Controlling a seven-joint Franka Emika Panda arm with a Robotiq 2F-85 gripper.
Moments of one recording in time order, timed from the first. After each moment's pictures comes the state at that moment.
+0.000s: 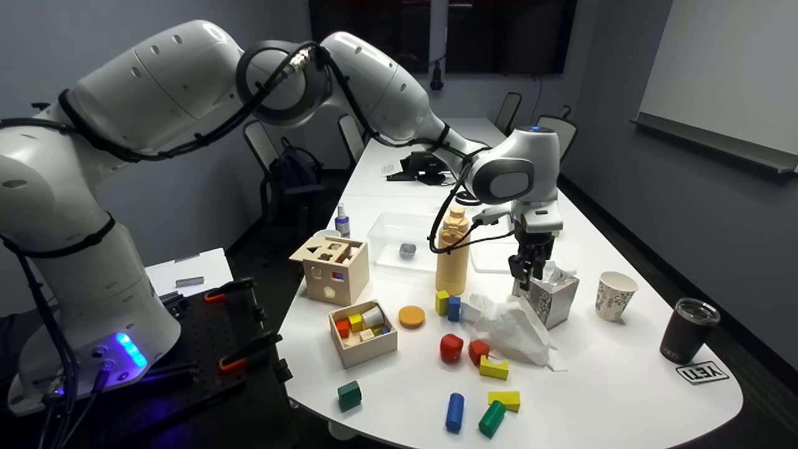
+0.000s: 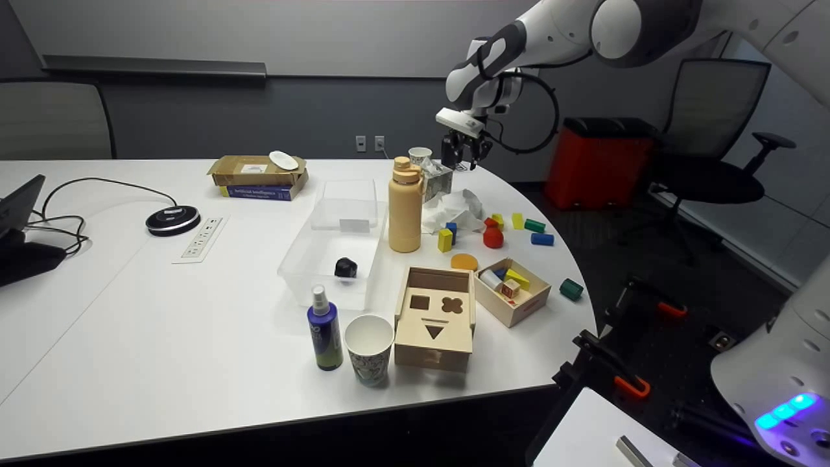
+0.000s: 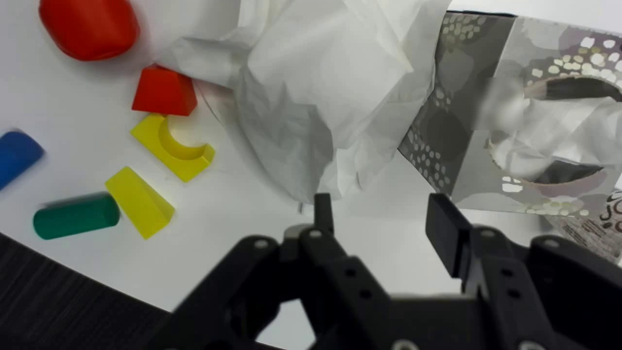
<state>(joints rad) -0.20 1.06 -0.26 -1.16 0.22 2.36 1.03</state>
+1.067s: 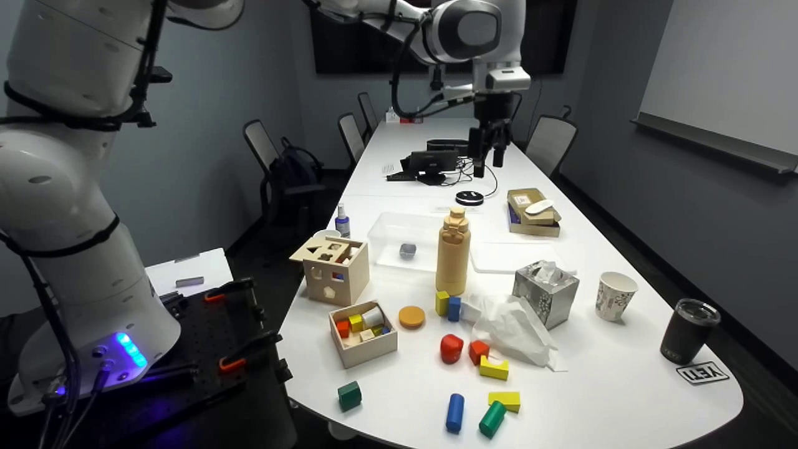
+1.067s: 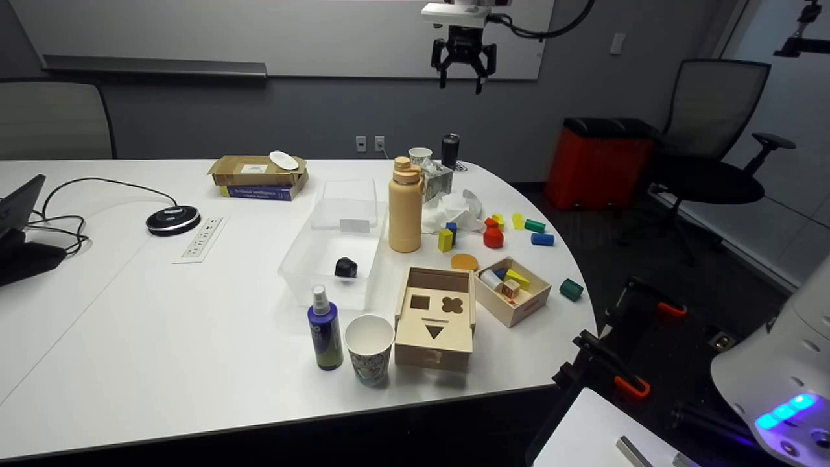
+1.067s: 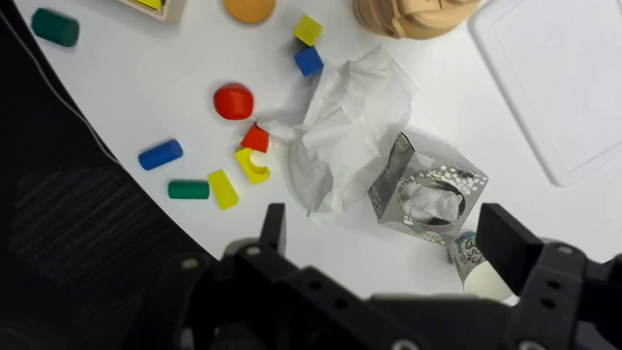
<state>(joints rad) -0.05 0.54 -0.24 -1.40 0.08 1.98 1.00</state>
